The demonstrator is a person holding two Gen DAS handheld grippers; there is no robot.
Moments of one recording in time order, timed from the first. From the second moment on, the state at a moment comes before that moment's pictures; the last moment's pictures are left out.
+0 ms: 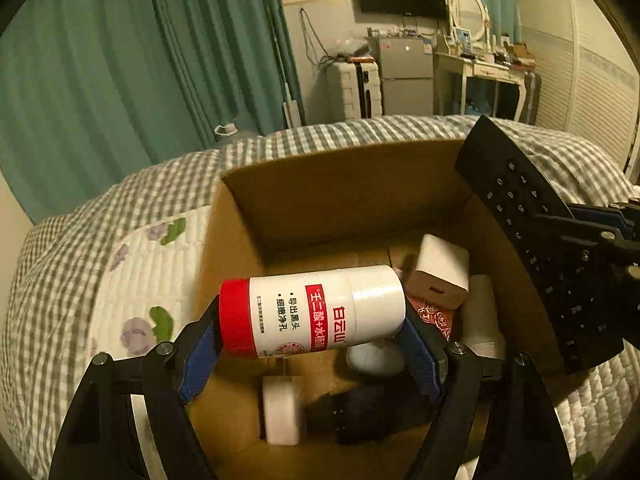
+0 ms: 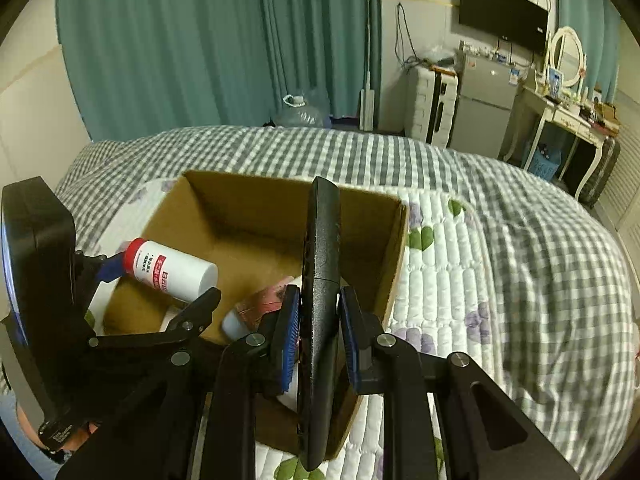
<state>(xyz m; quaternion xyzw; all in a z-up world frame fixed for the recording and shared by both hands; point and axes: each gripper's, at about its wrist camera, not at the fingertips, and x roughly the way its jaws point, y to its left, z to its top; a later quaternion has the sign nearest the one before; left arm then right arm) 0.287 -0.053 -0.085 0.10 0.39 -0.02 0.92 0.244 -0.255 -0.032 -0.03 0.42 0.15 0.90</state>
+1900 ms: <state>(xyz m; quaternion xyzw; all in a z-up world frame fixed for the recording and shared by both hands) 0.105 0.003 0.078 0.00 0.20 0.01 0.98 0.090 -0.257 0.100 -0.03 0.26 0.07 0.96</state>
